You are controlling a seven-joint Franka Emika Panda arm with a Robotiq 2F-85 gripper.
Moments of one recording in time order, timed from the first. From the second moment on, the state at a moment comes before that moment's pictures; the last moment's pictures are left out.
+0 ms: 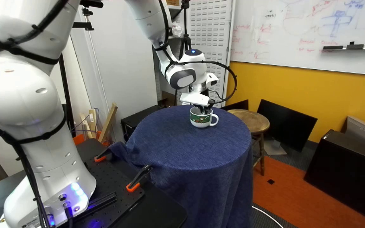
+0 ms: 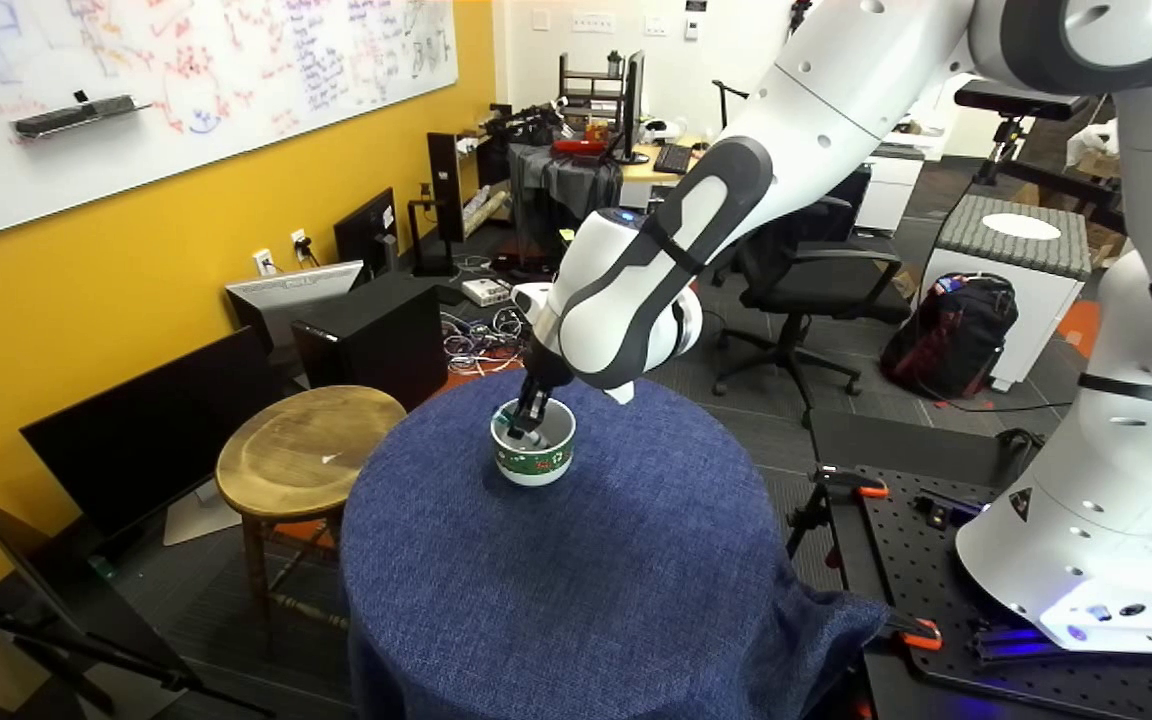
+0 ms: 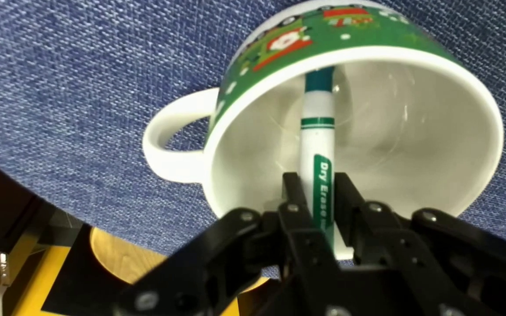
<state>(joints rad) -0.10 0.56 0.03 -2.12 0.47 3.05 -0.71</state>
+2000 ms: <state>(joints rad) -0.06 0.16 0.06 -2.45 0.56 3.32 -0.66</state>
